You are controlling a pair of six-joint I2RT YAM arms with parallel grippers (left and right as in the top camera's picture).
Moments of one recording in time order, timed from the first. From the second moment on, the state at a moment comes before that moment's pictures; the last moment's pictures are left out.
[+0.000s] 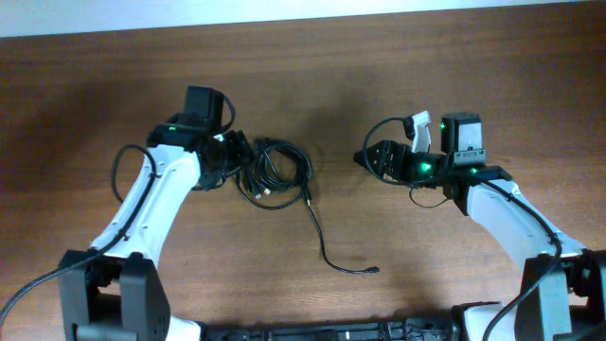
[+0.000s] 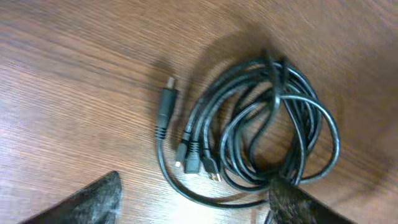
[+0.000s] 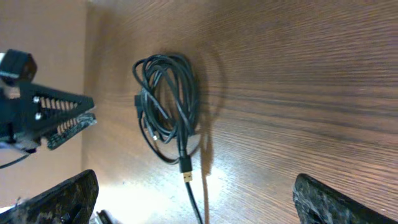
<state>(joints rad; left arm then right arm) -0.20 1.65 1.21 -0.83 0.10 -0.63 0.04 1.49 0.73 -0.15 -0.78 0.46</state>
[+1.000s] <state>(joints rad) -0.34 1.86 1.22 -0.67 0.11 -0.35 0.04 1.49 0.73 -0.15 -0.71 0.46</state>
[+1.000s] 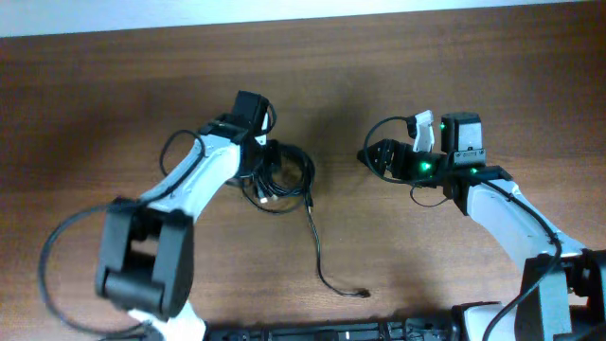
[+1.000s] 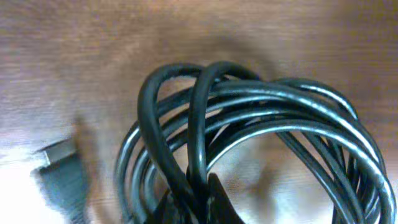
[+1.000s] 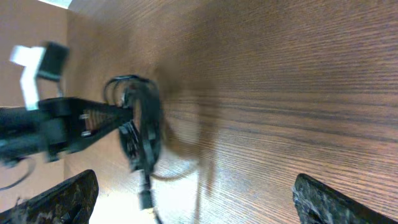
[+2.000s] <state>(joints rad) -0.33 1.38 1.22 -0.97 0.12 -0.18 0.04 1.49 0.73 -0.15 -0.71 0.46</state>
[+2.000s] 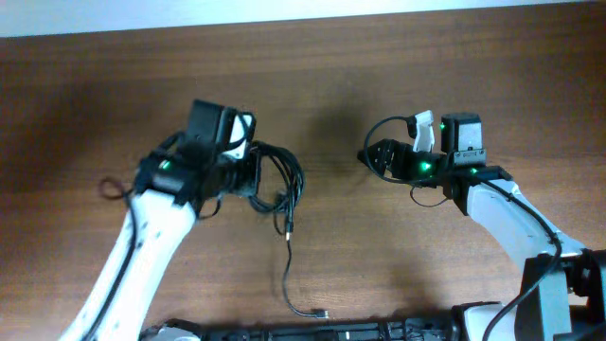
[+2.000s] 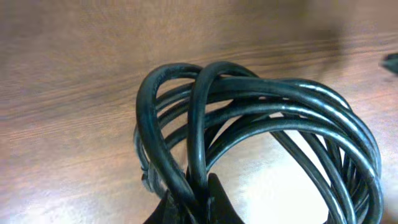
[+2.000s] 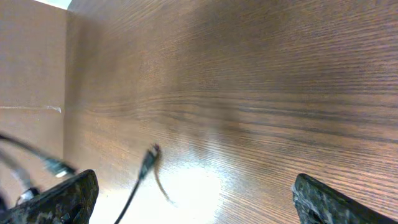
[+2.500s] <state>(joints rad) -0.33 1.31 1.22 -0.97 0.01 -0.40 0.43 1.49 0.72 0.04 -1.23 0.24</state>
